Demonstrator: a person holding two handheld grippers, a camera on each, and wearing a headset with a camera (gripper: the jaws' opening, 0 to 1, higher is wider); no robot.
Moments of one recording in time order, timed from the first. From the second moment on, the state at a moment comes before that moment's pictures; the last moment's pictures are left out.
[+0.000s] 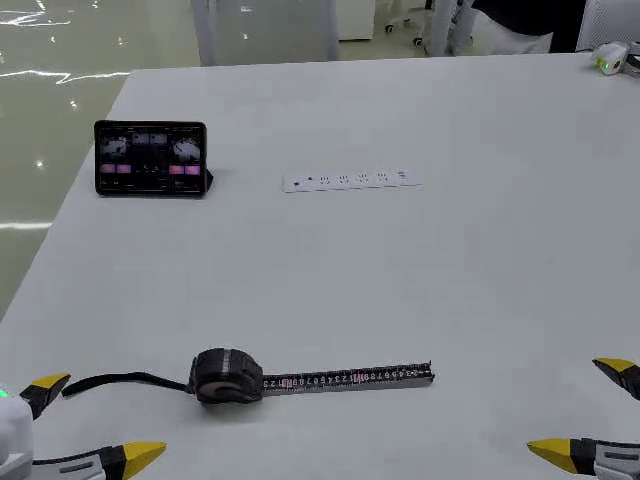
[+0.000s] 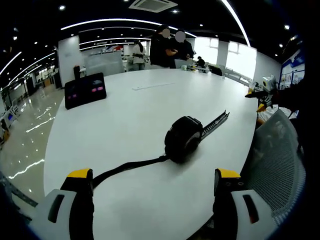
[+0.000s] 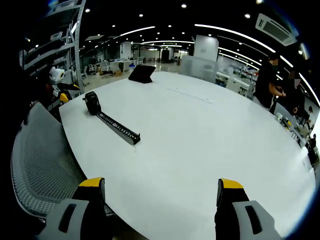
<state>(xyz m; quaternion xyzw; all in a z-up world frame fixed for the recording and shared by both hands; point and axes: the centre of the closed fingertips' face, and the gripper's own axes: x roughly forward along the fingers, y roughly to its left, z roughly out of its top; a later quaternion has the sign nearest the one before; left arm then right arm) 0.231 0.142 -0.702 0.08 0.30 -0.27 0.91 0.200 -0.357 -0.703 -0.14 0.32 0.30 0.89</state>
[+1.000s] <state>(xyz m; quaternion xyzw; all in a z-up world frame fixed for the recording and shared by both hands) 0.233 0.125 -0.699 0.08 0.30 -0.29 0.90 0.197 -0.349 -0.700 -0.13 0.33 0.31 0.88</state>
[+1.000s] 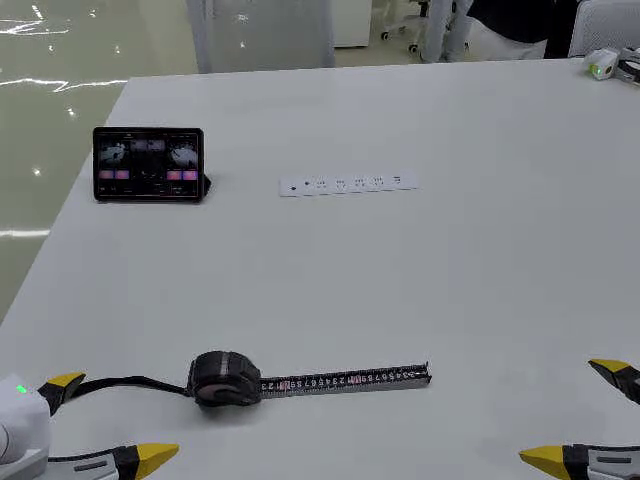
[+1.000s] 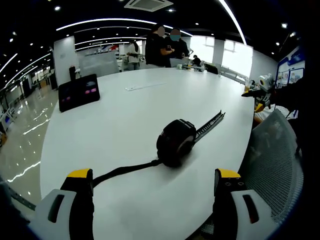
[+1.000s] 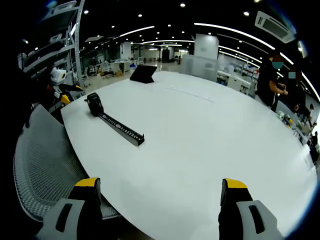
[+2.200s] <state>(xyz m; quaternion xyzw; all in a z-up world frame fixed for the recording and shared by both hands) 0.258 0.056 -0.696 0.09 0.31 -0.32 0.89 0.217 -0.306 -0.707 -0.25 0.38 0.43 0.78</state>
